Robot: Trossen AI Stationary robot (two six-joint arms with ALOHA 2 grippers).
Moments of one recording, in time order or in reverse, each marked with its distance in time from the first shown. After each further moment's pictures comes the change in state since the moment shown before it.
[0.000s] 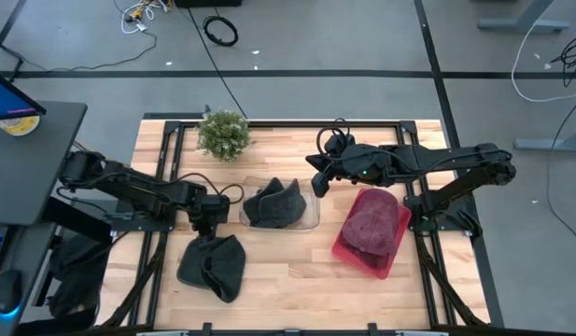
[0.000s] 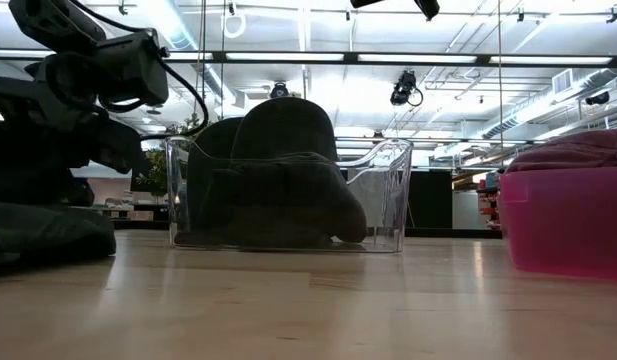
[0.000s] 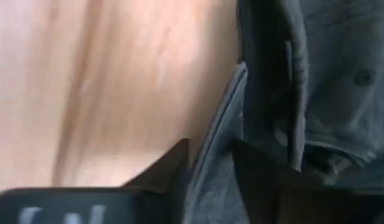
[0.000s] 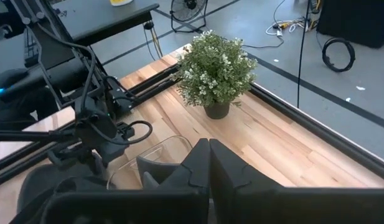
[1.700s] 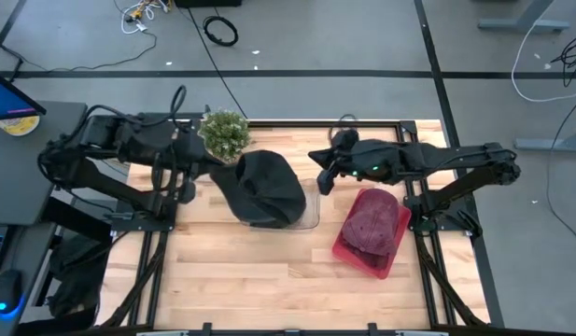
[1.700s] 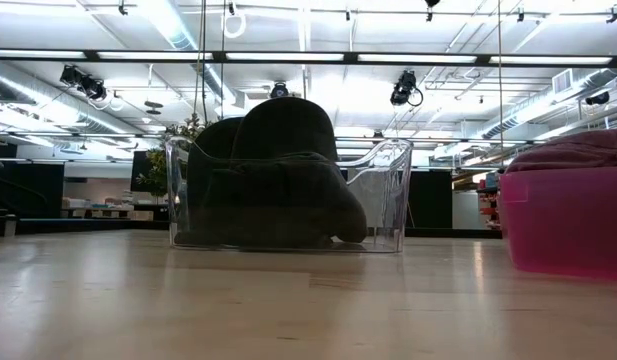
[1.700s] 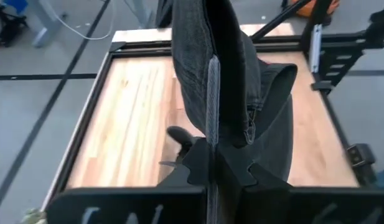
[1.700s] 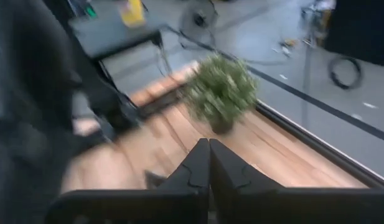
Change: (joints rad) left arm 0.001 -0.081 1.299 -0.609 -0.554 0.440; right arm 0.000 -0.047 0.000 0.049 -0.006 -0.047
